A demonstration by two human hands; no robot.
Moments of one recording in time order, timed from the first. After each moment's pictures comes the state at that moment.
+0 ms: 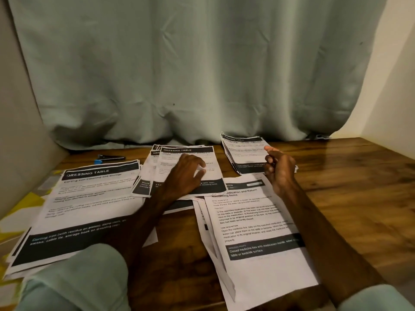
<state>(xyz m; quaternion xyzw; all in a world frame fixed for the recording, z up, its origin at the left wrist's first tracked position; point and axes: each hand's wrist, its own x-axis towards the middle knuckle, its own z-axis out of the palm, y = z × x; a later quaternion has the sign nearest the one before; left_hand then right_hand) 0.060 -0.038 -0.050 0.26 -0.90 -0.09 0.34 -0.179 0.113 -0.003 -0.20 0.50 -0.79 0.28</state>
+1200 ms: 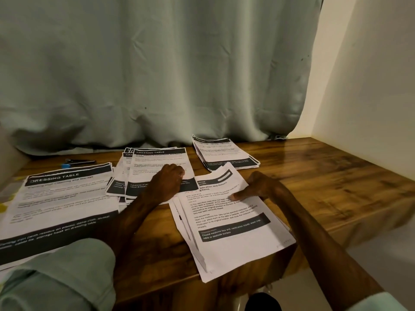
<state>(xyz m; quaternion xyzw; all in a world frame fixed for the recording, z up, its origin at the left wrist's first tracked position) 0.046 -0.020 -0.067 0.26 -0.93 -0.04 0.27 -0.166 0.212 0.010 -0.40 0.86 -0.19 0.24</state>
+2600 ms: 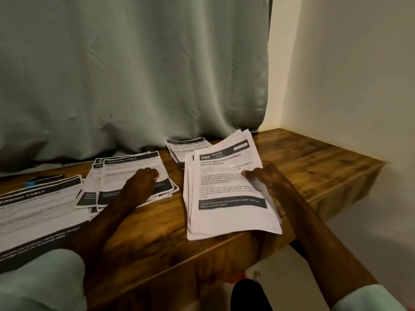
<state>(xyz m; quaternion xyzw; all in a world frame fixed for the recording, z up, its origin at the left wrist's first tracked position) 0.042 -0.007 -0.059 0.28 -0.93 -0.03 0.23 -0.213 0.299 -0.002 -0.30 0.69 -0.61 0.24</state>
